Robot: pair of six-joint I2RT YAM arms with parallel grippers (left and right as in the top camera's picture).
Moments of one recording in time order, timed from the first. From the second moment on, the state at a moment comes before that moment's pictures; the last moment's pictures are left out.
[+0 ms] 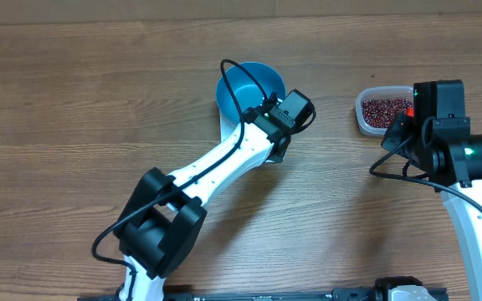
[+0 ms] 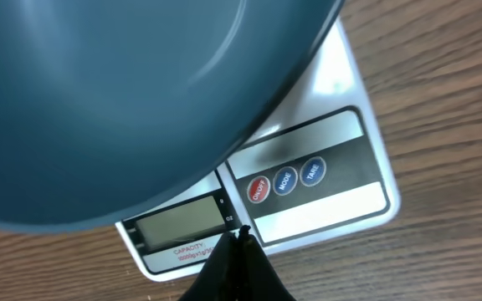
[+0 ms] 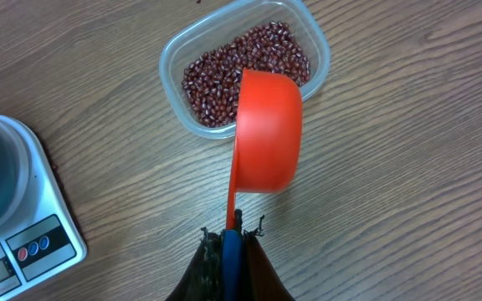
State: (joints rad) left arm -0.74 2.02 1.56 -0.87 -0.32 -0.35; right arm 0.05 1.24 1.27 -1.08 0.19 0.46
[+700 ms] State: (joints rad) left arm -0.74 2.09 1.56 -0.81 -0.32 -0.35; right arm 0.05 1.24 1.27 -1.08 0.19 0.46
